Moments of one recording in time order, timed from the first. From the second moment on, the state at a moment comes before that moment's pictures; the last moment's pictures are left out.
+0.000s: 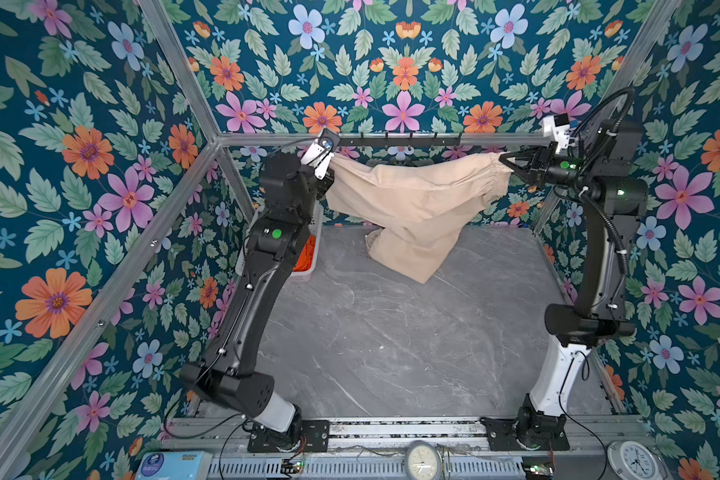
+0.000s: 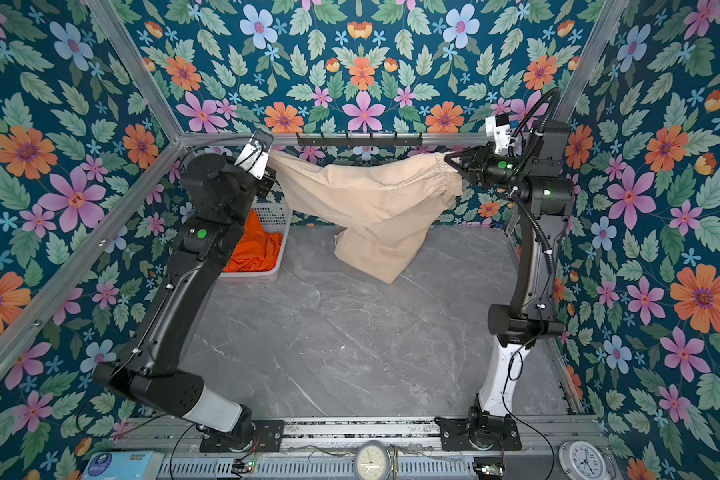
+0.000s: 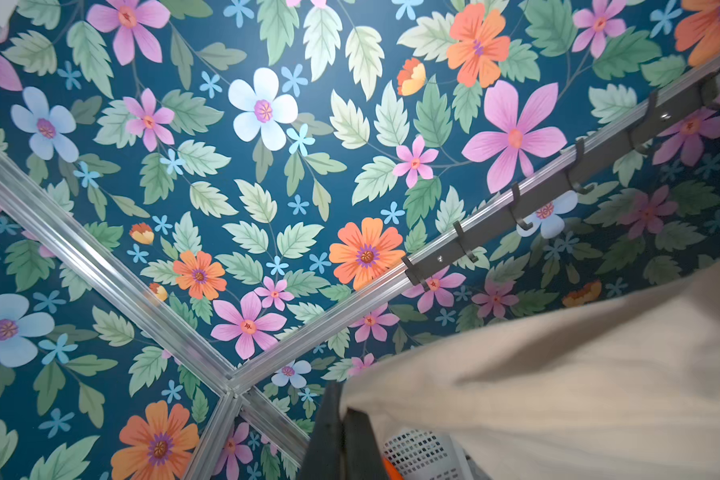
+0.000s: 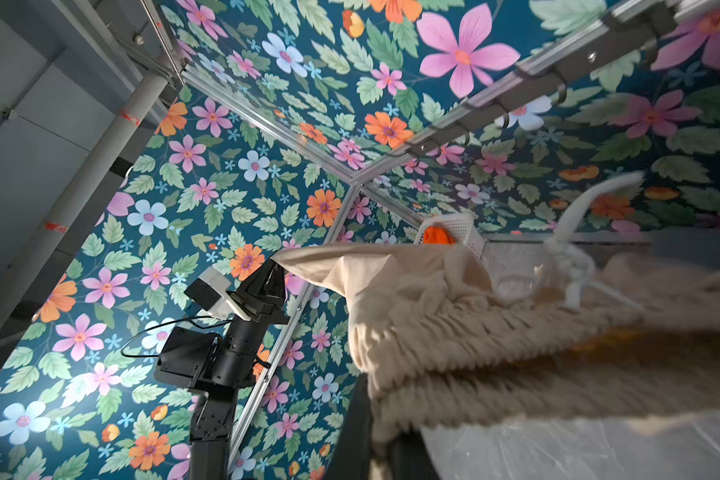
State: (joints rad) left arm -0.35 1.45 1.77 -0.21 -0.27 0.67; right arm -0.13 1.90 2.60 -0.96 -1.08 0.71
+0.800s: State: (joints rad) left arm -0.42 1.19 0.83 -0.70 -0.22 0.64; right arm -0.22 1.46 0.92 -0.96 -0.81 0.45
